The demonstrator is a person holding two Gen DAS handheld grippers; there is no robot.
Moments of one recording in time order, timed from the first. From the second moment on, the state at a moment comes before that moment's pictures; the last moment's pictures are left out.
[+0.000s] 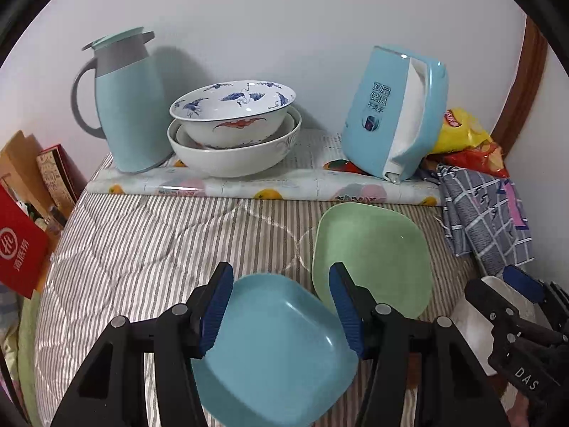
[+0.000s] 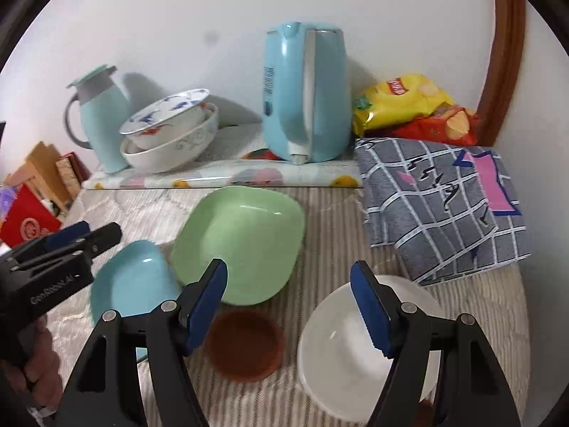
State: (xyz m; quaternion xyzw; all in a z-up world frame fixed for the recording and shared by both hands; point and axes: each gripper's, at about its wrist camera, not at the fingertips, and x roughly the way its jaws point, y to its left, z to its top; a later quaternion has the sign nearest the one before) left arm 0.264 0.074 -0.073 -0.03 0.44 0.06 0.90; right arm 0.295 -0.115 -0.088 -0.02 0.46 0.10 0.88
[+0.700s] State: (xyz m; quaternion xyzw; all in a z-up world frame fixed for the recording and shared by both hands) left arm 0.330 0.058 -0.109 0.01 0.47 0.03 0.88; right arm 0.352 -0.111 -0.131 0.02 0.50 0.08 0.86
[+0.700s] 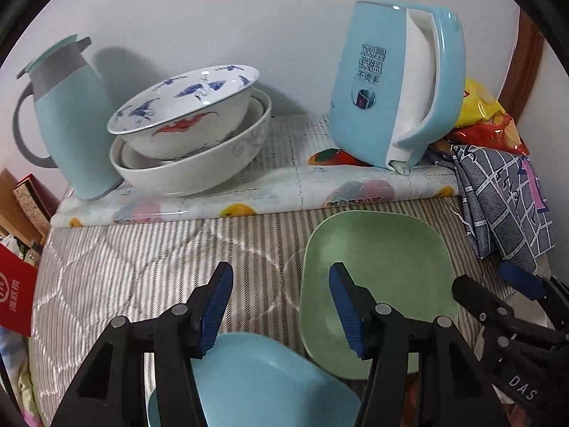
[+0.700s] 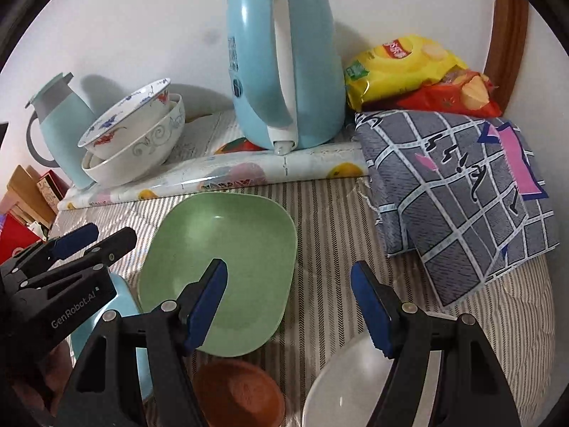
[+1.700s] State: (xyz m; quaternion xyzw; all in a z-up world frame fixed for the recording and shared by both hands) left arm 0.366 0.046 -0.158 0.00 0.52 0.00 0.86; right arm 0.389 -0.089 -0.177 0.00 0.56 0.06 0.83
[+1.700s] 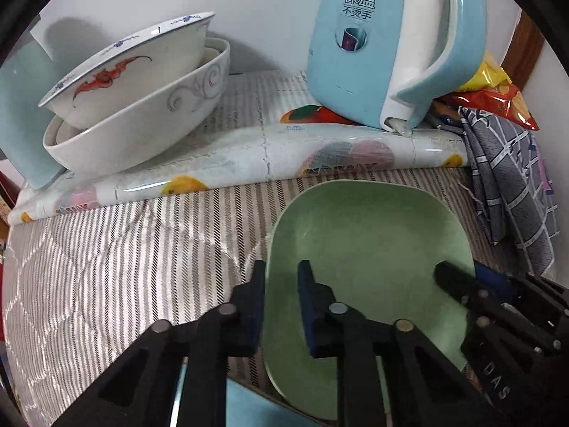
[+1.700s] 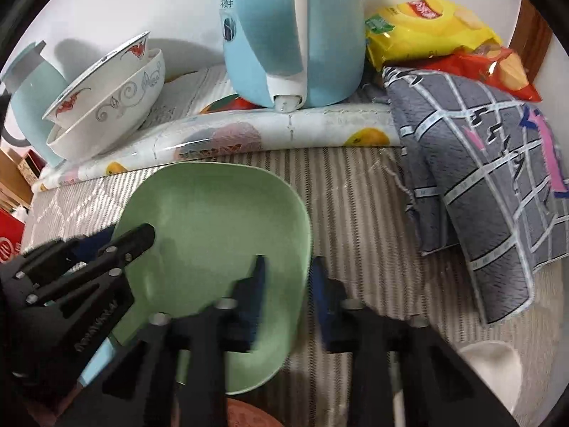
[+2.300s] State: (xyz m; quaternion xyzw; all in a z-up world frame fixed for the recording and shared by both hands) left arm 0.335 0.043 -0.094 0.01 0.47 -0.01 0.88; right arm 0.367 -0.102 -0.126 0.02 0.49 0.05 0.87
